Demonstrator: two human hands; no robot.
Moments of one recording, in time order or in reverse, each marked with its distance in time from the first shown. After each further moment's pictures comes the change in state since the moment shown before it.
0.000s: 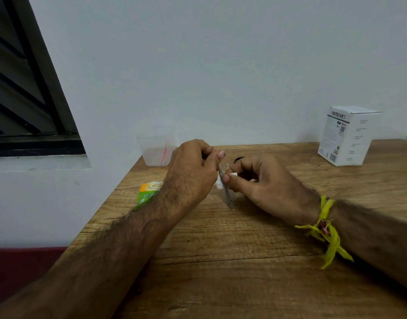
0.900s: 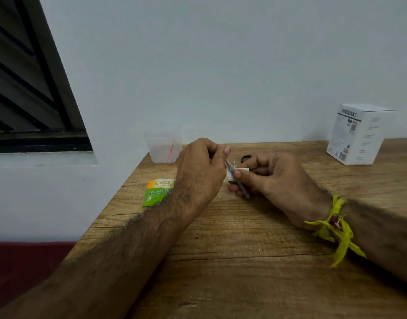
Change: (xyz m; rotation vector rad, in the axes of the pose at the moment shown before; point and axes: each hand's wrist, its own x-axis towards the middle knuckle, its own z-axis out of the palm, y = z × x) left_hand 0.001 -0.007 0.007 -0.074 0.067 -0.041; right_hand 0.002 0.009 0.008 0.470 0.070 0.199
